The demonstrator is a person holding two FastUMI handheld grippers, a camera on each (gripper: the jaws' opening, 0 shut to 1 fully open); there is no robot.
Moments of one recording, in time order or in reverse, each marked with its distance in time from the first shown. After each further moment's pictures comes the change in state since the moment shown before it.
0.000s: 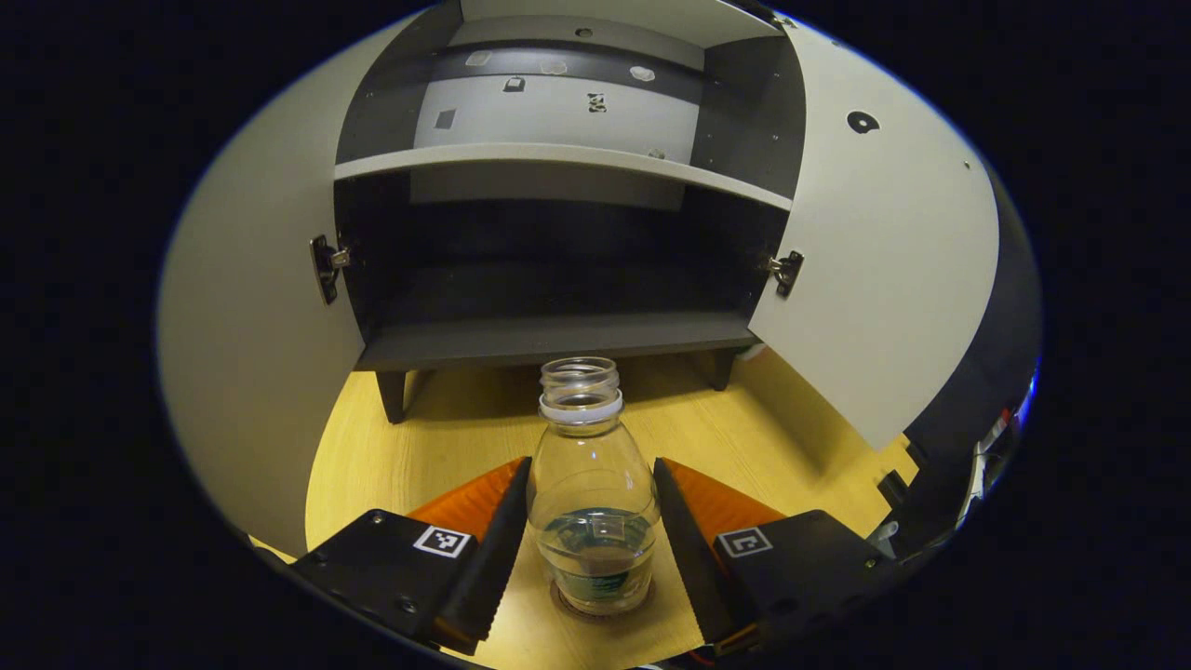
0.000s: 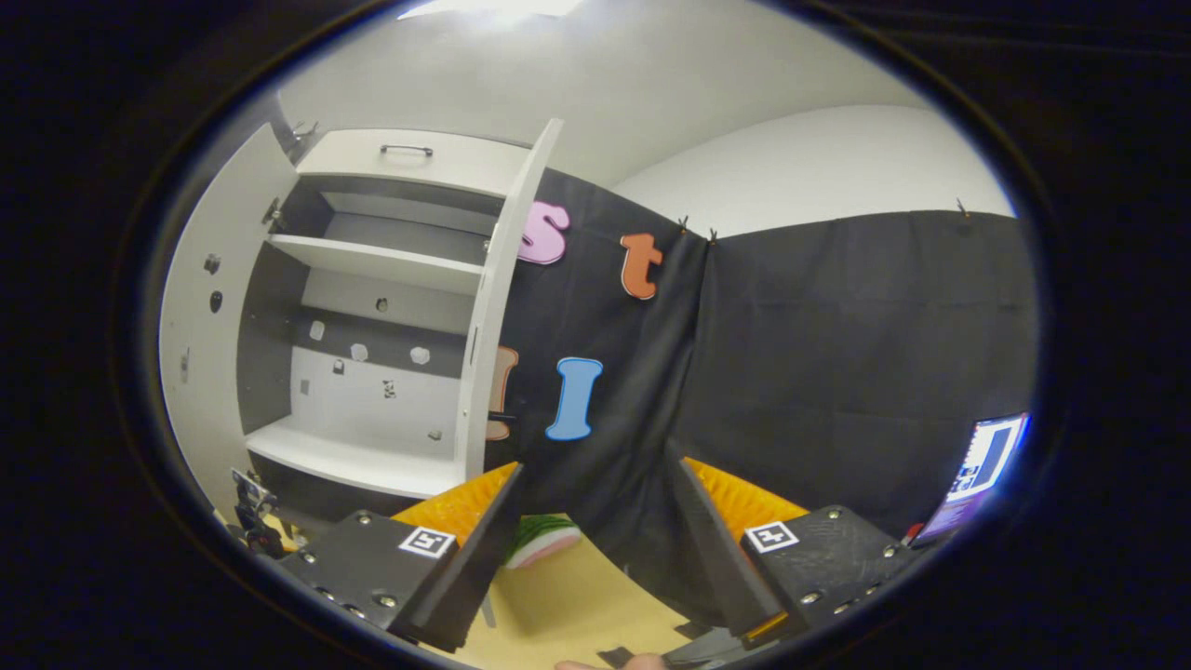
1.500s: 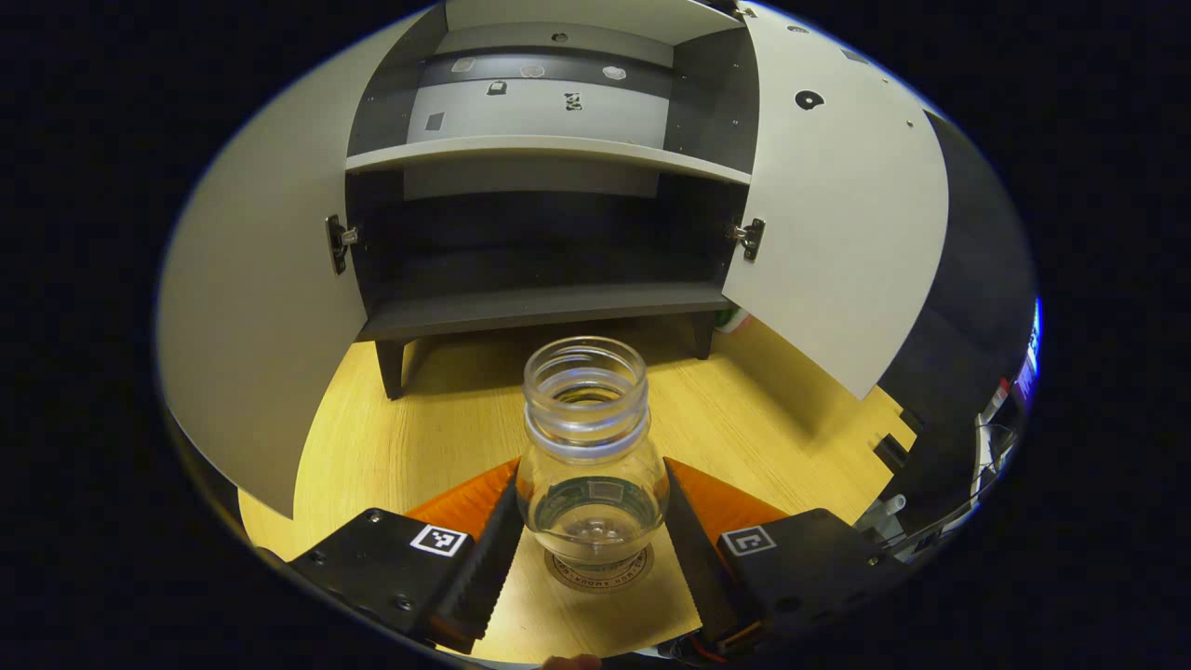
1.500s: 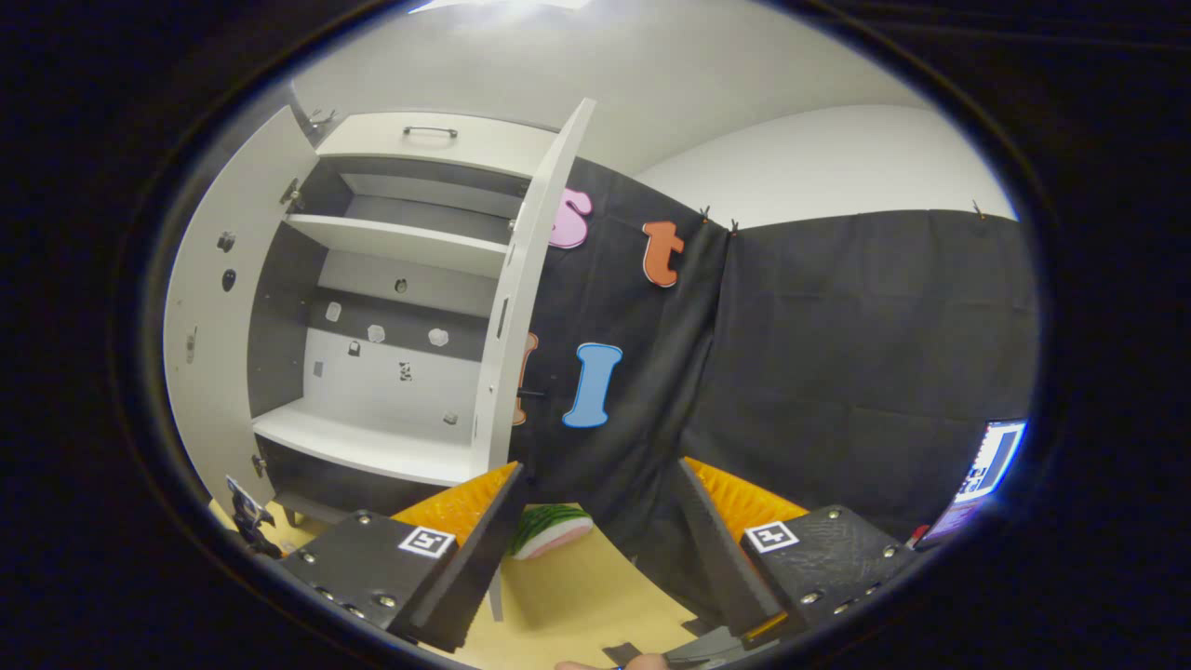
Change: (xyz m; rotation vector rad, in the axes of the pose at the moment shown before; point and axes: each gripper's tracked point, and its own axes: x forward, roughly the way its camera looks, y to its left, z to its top) left arm -0.032 -0.007 -0.029 0.068 -0.011 -0.038; right arm 0.004 0.027 -0.022 -0.022 0.037 0.060
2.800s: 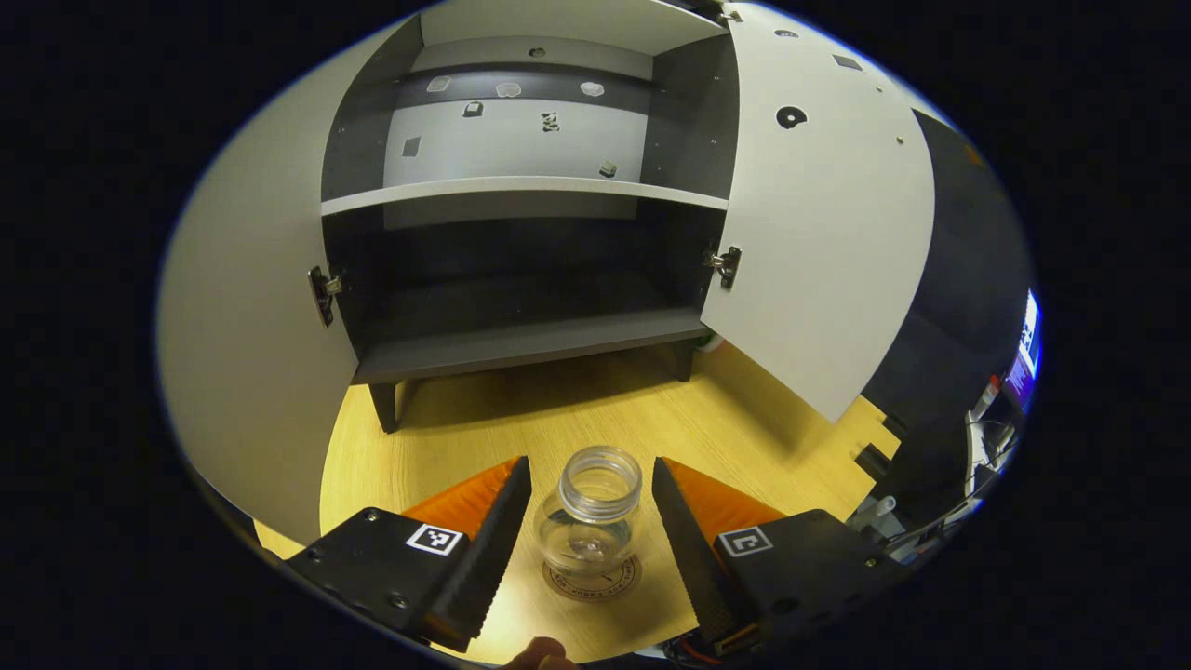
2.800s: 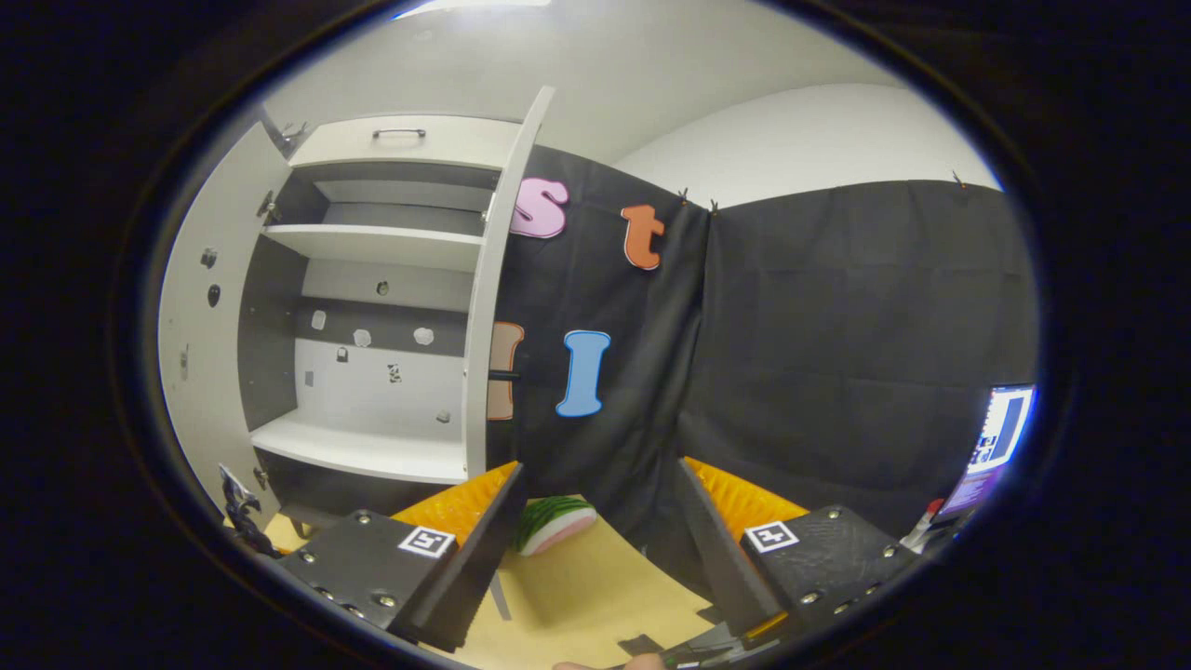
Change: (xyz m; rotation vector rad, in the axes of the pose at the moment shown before) left arm -0.011 -0.012 0.038 0.037 -0.042 -0.044; right arm 0.005 -0.014 -0.019 0.083 0.033 -0.029
